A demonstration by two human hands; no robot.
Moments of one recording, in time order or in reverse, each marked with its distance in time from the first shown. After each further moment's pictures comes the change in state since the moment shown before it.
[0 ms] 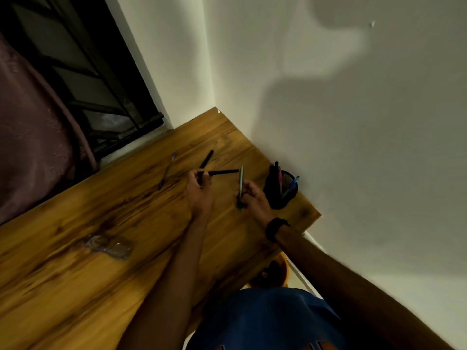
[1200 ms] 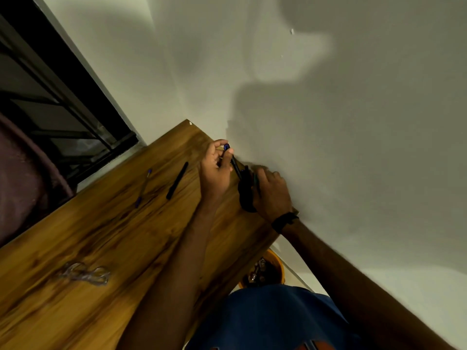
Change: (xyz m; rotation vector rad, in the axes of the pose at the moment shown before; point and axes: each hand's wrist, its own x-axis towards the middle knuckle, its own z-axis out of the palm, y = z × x) left_hand -0.021 0.096 0.078 -0.196 -0.294 0.371; right_hand -0.016 -0.028 -0.090 -1.198 0.458 -0.478
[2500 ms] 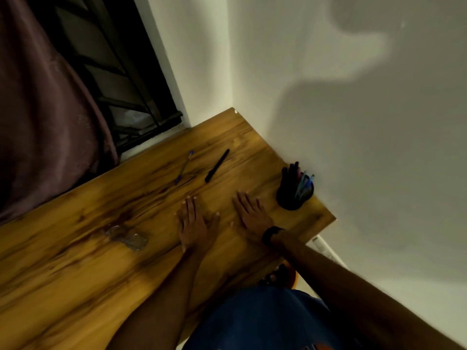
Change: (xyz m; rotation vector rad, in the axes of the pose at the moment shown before) left_hand -0.135 -0.153 -0.157 1.134 -0.111 -0.402; right_hand -0.040 -0.067 0.126 -0.101 -0.717 -0.328
